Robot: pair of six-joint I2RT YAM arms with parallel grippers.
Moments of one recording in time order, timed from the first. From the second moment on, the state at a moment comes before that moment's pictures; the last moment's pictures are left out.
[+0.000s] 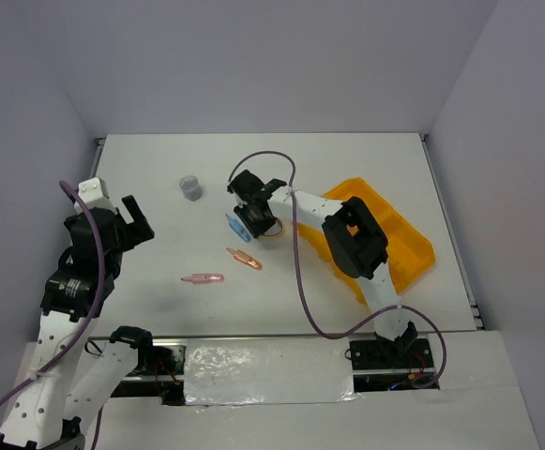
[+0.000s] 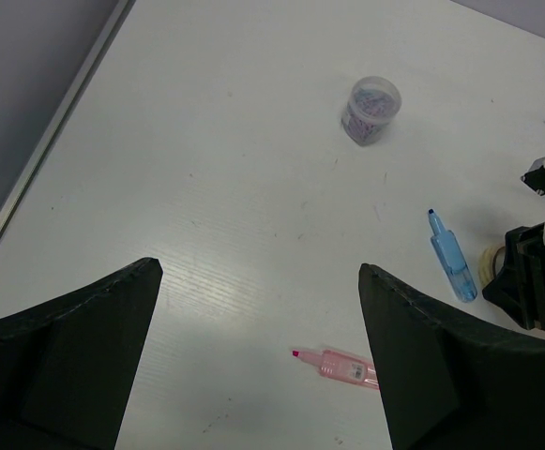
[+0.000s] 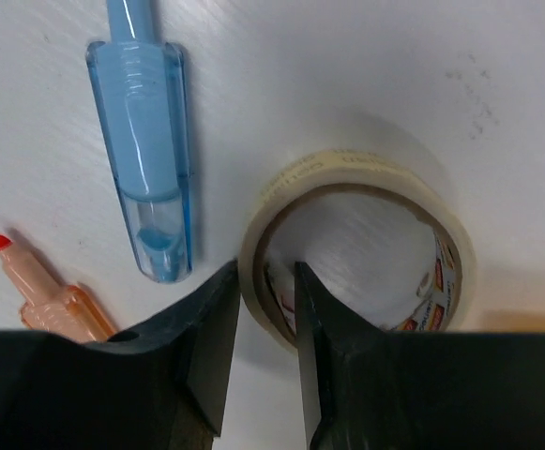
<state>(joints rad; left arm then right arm) -0.17 0.67 0.94 -0.72 -0.42 -0.37 0.76 2.21 1.73 -0.67 0.09 0.09</state>
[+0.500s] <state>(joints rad) -0.17 0.67 0.94 -0.72 -0.42 -0.37 0.76 2.12 1.65 -0.62 0.01 0.08</state>
